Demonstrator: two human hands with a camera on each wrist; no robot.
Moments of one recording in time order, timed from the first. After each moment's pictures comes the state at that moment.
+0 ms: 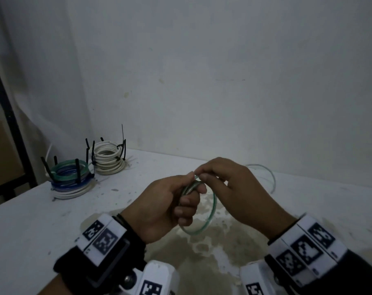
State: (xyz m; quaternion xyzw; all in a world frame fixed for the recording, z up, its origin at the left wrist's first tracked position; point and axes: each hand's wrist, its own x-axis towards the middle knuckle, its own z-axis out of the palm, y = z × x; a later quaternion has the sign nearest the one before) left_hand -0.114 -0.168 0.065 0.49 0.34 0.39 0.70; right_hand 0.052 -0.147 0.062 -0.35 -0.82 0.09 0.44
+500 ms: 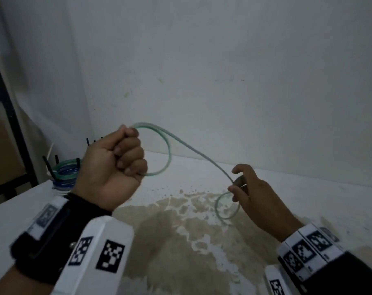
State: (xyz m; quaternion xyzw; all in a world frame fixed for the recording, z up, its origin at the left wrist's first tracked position) left_hand -0.176 -0.155 0.099 0.34 0.07 0.59 0.73; right_hand 0.099 -0.139 0.028 -0.51 -0.76 0.11 0.39
